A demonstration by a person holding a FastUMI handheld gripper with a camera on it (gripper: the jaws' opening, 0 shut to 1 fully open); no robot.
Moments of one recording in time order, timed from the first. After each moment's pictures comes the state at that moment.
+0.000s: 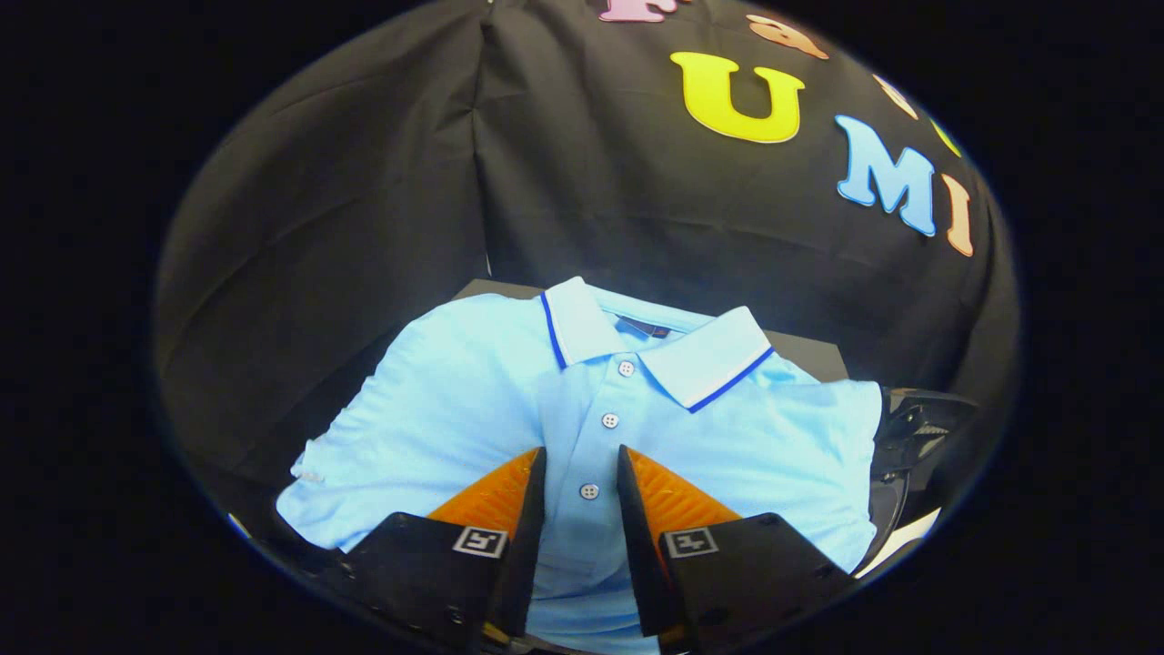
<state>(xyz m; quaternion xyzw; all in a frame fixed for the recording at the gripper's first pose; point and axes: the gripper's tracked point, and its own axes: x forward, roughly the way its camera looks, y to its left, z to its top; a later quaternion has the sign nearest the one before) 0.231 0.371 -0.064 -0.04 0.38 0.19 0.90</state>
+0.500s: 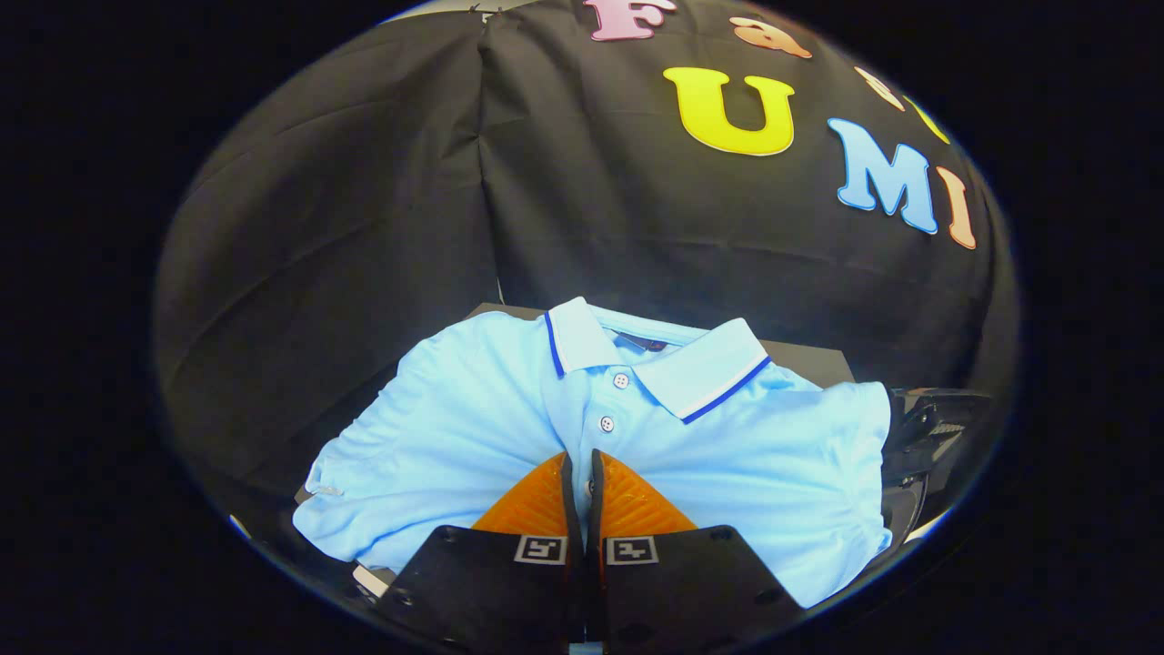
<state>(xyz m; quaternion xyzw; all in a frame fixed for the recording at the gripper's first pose) 0.231 0.371 -0.056 -0.01 0.34 0.22 0.91</state>
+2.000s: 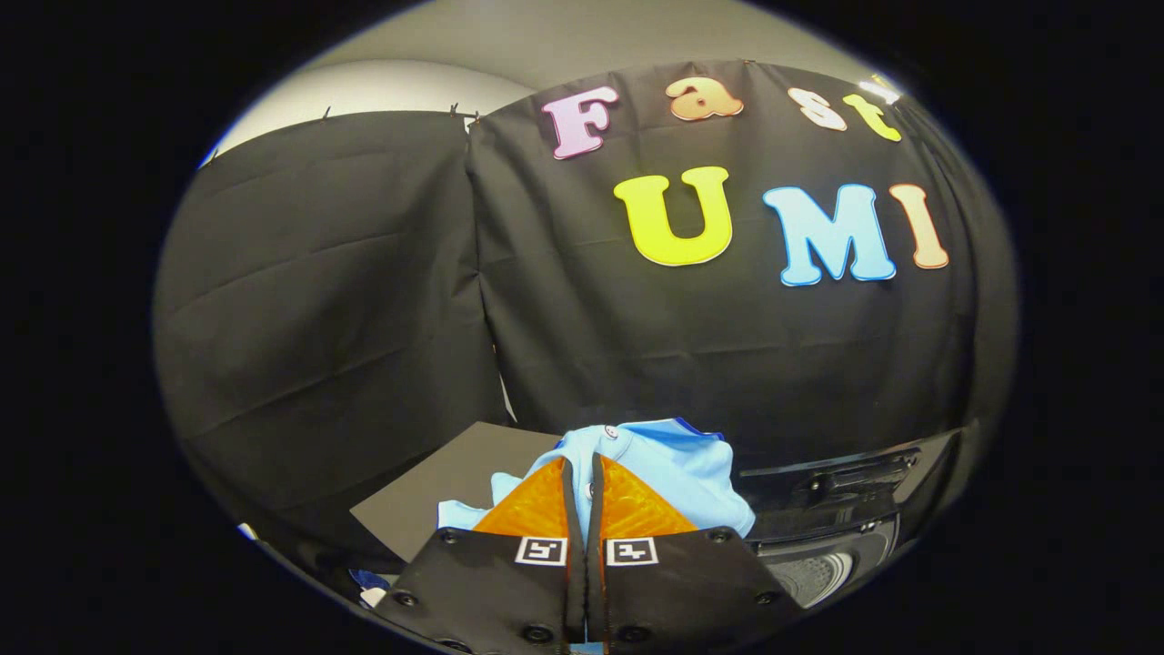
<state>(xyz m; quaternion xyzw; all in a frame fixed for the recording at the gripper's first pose) 0.225 0.207 0.076 0.07 0.17 0.25 0.95</state>
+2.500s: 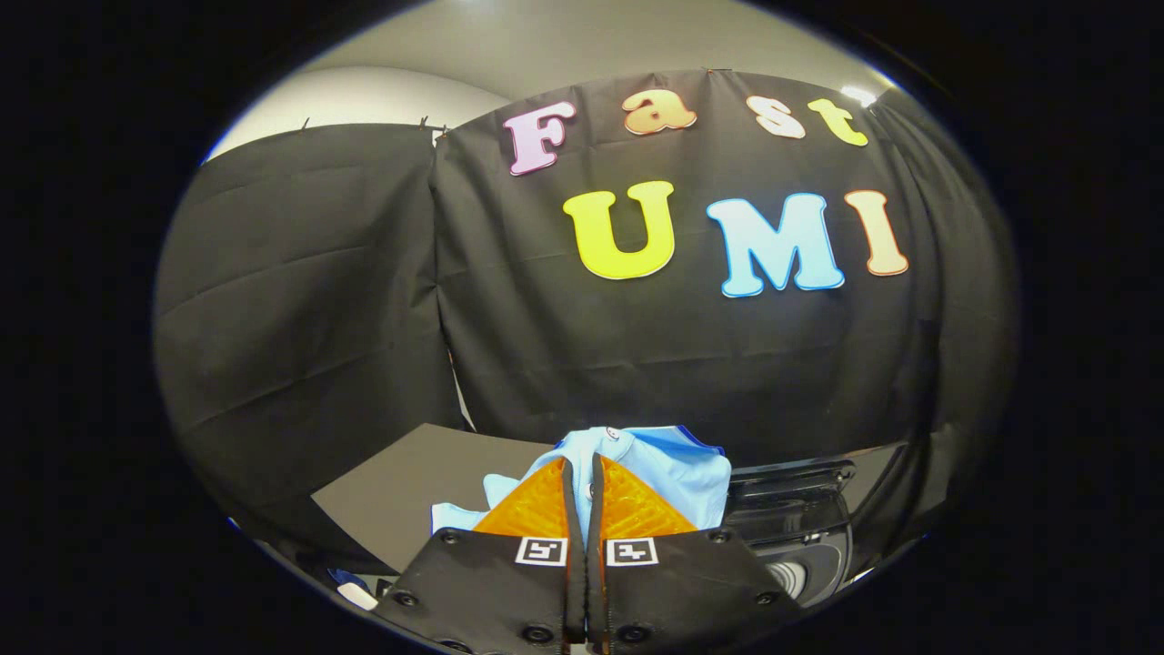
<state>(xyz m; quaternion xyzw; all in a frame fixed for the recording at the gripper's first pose) 0.231 0.108 0.070 0.07 0.16 0.20 0.96</state>
